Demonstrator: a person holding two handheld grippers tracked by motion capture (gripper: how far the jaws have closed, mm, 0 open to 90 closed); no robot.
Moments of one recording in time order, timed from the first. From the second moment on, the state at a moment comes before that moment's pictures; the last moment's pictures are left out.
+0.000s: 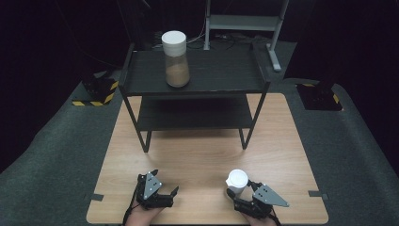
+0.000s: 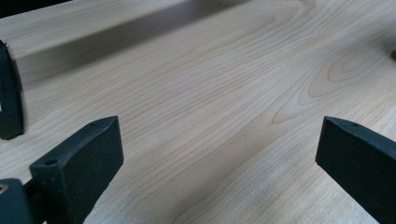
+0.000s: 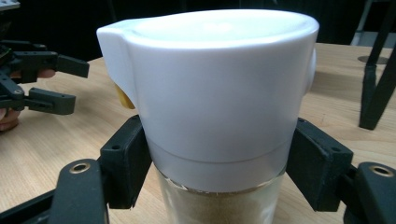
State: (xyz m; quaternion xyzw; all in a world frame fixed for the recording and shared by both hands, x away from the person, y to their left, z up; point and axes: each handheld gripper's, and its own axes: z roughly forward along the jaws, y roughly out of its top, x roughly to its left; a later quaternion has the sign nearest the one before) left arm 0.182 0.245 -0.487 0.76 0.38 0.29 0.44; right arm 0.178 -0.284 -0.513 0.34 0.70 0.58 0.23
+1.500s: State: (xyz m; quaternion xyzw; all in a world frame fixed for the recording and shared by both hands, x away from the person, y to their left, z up) left arm 0.182 0.246 -0.488 0.76 0.37 0.29 0.44; right arm 0.185 -0.290 -0.422 0.31 0.66 0.63 0.27
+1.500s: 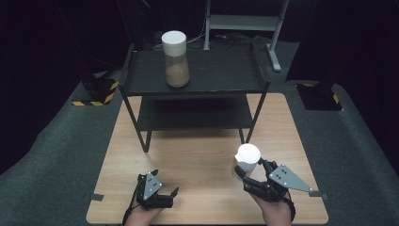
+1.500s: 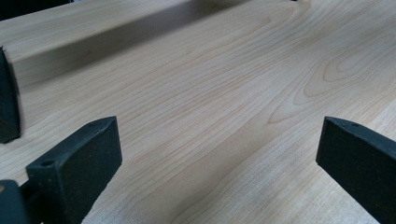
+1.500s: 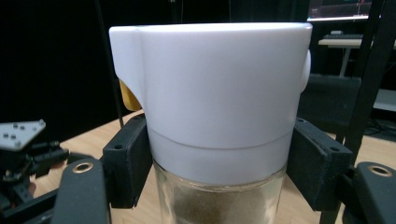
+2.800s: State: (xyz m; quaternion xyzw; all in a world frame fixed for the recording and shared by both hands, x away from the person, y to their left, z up) left arm 0.183 0.251 -0.488 0.76 0.37 0.28 0.45; right arm 0.227 -0.270 -0.312 0.29 0.63 0.65 0.32
